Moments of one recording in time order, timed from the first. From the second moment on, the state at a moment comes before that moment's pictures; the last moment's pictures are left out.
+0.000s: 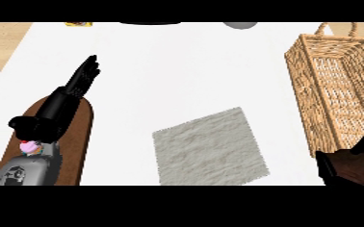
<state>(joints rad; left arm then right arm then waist) -0.17 0.22 0.02 -1.62 -0.03 -0.19 0.04 0.20 -0.53 0.04 -2.33 0.46 -0.21 0.42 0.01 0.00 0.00</state>
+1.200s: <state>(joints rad) -0.17 0.20 0.05 -1.55 -0.05 -0.21 -0.02 -0.31 -0.65 -0.37 -1.45 0.15 -0.02 0.06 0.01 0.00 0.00</state>
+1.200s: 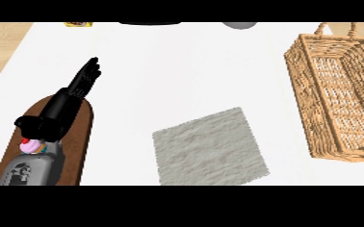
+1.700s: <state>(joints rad) -0.19 0.19 0.05 -1.56 -0.06 -0.21 0.00 -0.45 -0.63 -0.44 -1.13 0.15 -0.10 -0.16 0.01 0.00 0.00</state>
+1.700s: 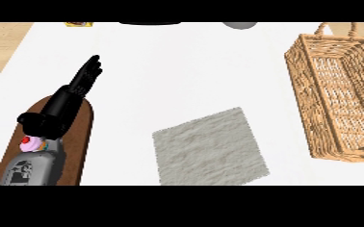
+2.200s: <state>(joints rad) -0.17 0.17 0.05 -1.58 -0.08 -0.21 0.01 -0.56 -0.69 -0.47 -0.99 0.09 -0.03 -0.25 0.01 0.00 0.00</state>
